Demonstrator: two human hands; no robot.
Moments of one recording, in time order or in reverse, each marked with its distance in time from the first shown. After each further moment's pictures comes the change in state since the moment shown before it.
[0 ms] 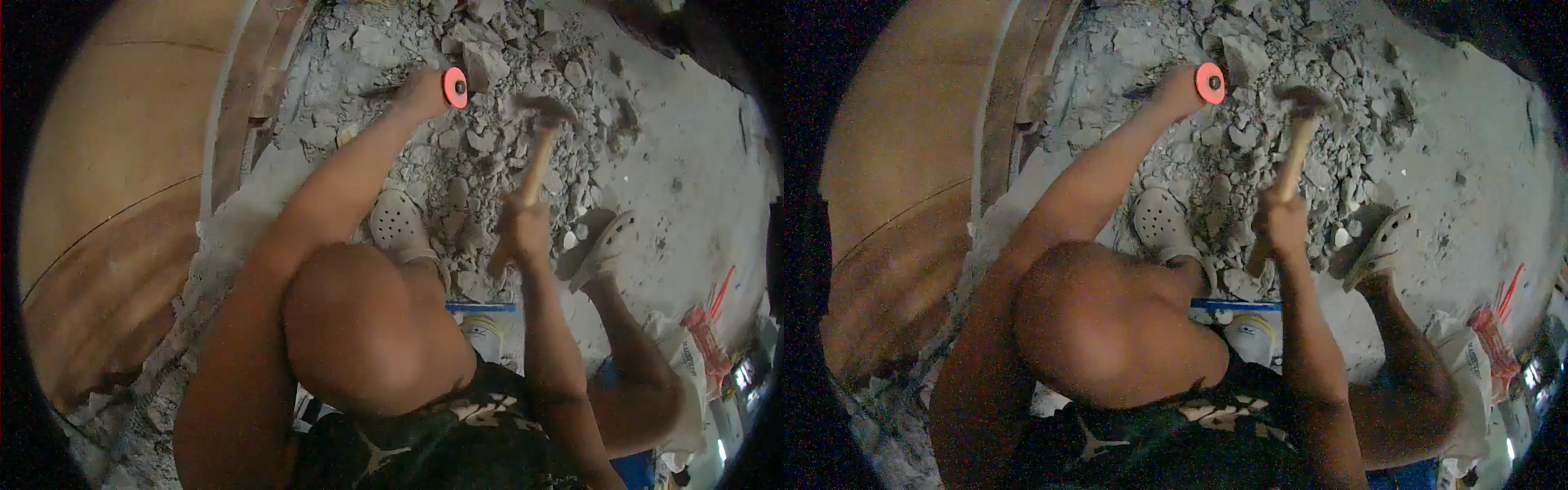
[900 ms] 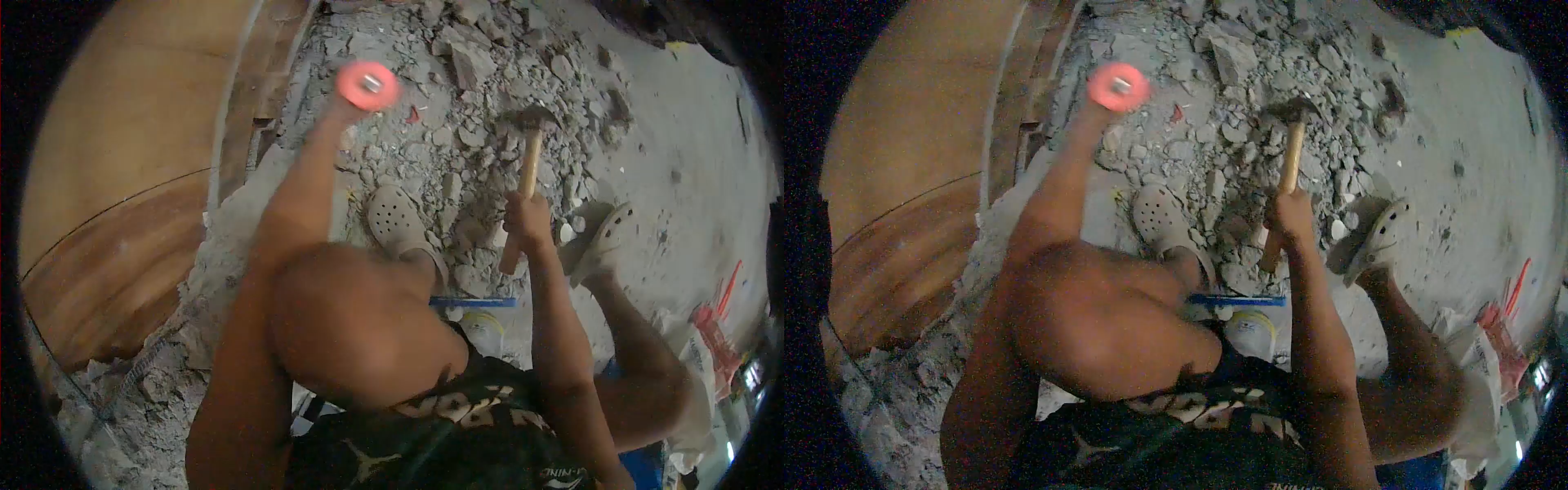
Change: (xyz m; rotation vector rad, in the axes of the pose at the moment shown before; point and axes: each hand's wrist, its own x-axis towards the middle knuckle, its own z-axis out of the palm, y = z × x) left_hand -0.044 -0.122 -0.048 -0.502 0.169 0.207; right_hand 0.009 0.028 -0.027 0.248 0.059 0.355
